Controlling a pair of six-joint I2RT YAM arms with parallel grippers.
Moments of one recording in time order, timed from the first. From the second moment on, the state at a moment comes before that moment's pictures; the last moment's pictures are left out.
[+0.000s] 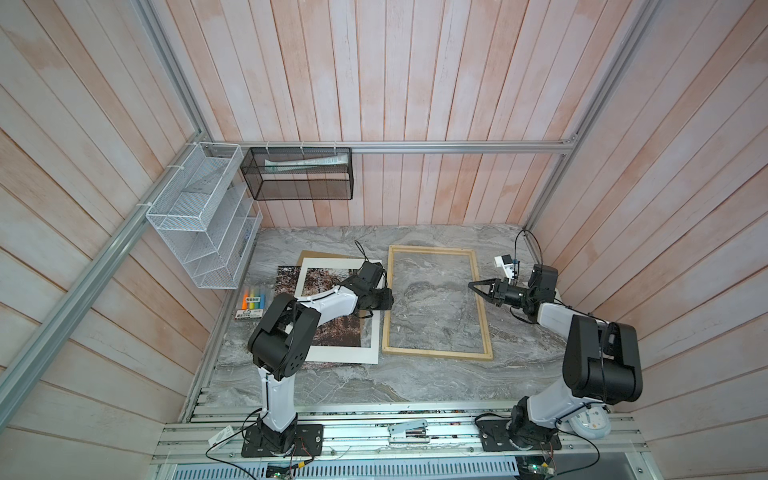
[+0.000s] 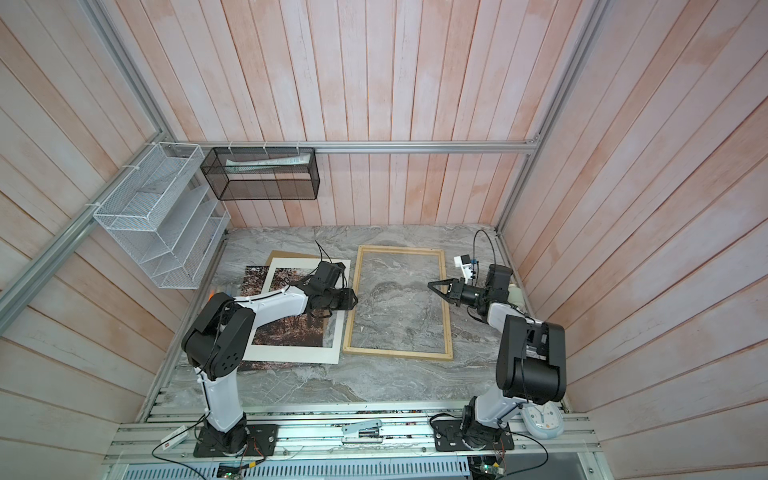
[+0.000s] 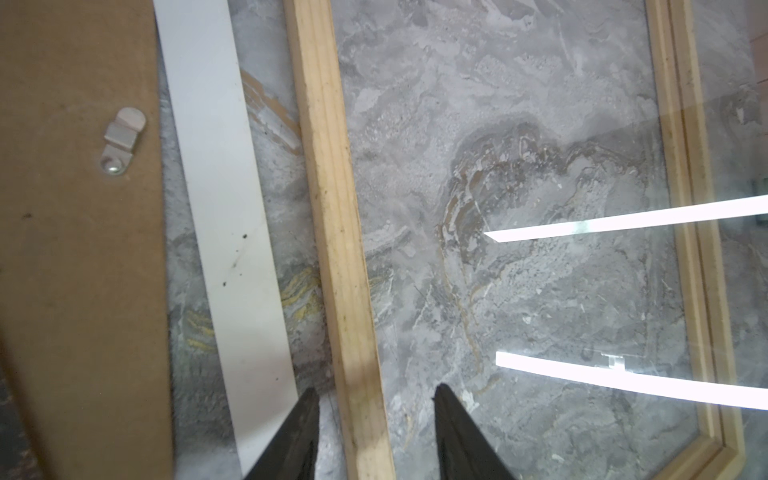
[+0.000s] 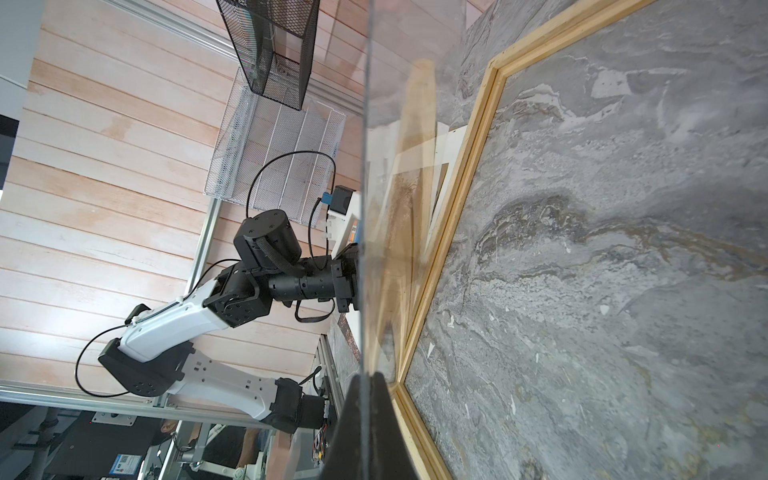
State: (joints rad) left arm -0.56 1.92 1.21 -0.21 0.18 -0.45; right arm -0.19 1.61 0.77 0.24 -1.36 0.59
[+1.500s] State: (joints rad) left arm -0.56 1.93 1.21 -0.21 0.17 -0.46; right arm -0.20 1.76 0.75 0.24 -1.34 0.51
